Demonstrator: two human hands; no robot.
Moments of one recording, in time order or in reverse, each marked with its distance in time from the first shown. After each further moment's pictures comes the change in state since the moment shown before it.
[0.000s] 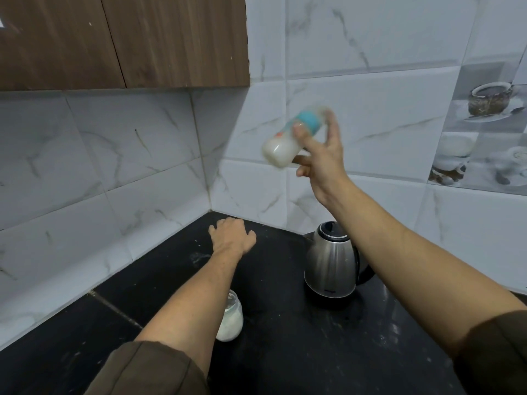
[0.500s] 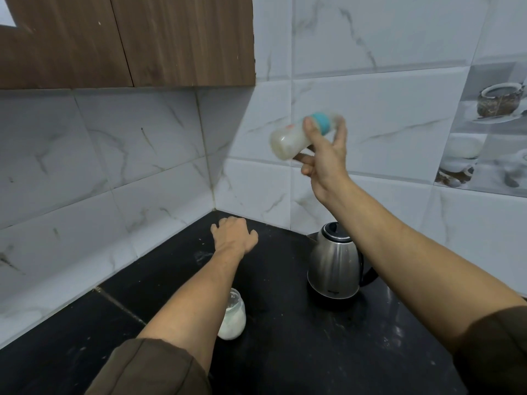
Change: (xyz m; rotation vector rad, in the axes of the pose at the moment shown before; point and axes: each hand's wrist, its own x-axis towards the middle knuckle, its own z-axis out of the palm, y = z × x) left_hand -0.002 -0.004 -0.004 0.015 -0.006 -0.004; right_hand 0.007 0.000 0.007 0.030 0.069 0.063
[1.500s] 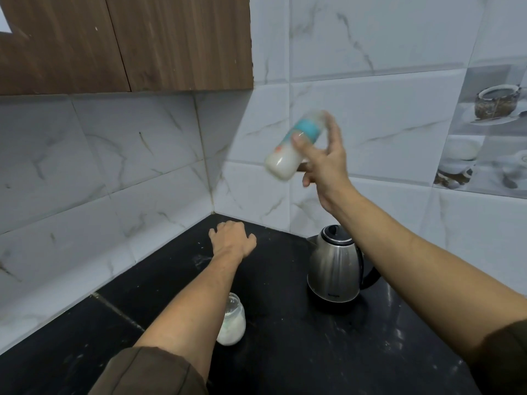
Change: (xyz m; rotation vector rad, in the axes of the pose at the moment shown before) left_hand 0.003 -0.001 0.002 -0.002 -0.001 -0.011; right_hand -0.009 0.003 -0.009 -0.136 -0.067 -0.120
